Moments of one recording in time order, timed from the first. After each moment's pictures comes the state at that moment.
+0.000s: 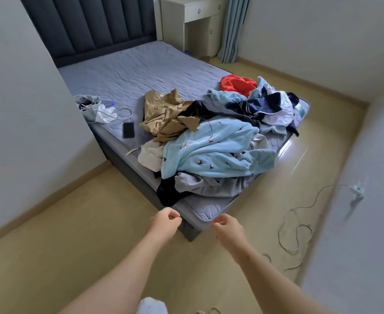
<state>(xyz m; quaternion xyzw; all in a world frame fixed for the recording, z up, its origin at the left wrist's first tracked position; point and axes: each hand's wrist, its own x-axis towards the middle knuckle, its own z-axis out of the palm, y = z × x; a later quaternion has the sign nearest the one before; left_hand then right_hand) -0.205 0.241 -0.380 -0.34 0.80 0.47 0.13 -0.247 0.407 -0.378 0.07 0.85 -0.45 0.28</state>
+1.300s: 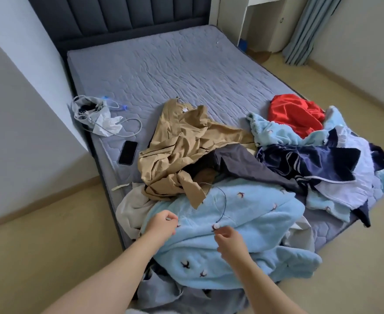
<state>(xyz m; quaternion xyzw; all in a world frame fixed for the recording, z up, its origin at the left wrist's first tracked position) -0.636 0.139 -0.428 -0.50 0.67 0.53 0.11 -0.709 0.305 -0.424 0.01 0.84 -0.37 0.40</state>
